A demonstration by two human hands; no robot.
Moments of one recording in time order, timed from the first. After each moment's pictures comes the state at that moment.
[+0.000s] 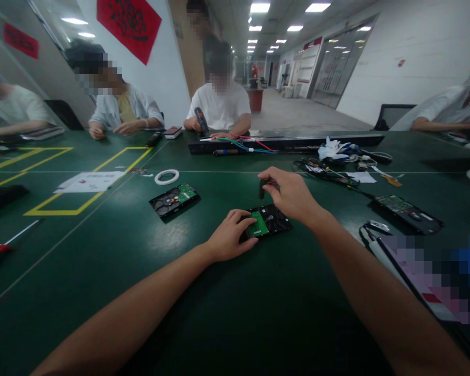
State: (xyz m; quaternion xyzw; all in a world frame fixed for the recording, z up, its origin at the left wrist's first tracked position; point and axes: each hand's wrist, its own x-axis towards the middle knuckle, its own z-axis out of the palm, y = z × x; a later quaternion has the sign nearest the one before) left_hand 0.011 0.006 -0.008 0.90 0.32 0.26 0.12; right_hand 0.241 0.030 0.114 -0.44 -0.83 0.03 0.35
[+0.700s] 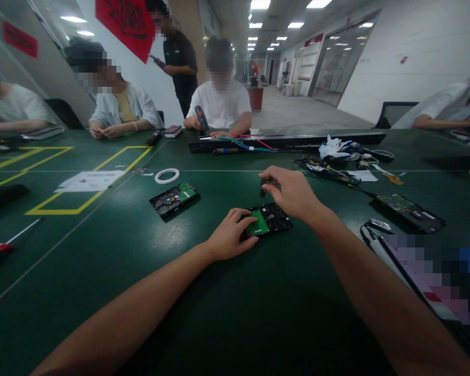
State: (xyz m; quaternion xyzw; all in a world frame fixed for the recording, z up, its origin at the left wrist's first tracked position) left_hand 0.010 0.006 -0.009 0.90 0.32 0.26 0.12; right_hand 0.241 0.028 0.119 -0.45 -0.83 0.02 0.32
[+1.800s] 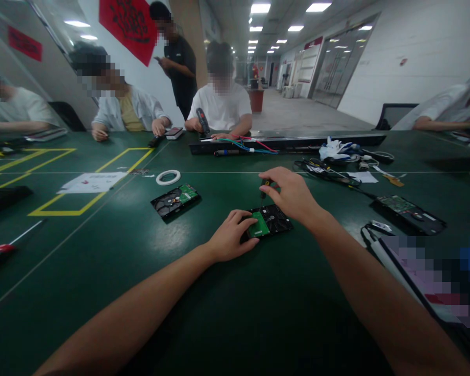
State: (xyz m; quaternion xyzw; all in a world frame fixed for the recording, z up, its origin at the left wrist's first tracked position) left_hand 0.010 0.008 -0.010 0.90 0.32 0.26 0.12; right_hand 0.243 0.032 0.110 -0.44 -0.83 0.02 0.34
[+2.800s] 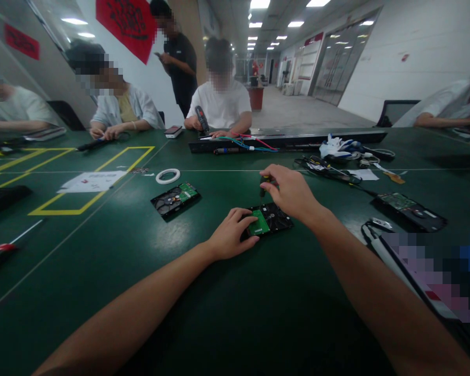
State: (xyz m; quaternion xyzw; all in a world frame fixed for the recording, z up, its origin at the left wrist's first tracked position) left_hand 0.009 0.008 -0.010 0.90 0.32 0.26 0.12; right_hand 0.238 0.032 0.113 -0.46 -0.83 -0.01 0.32
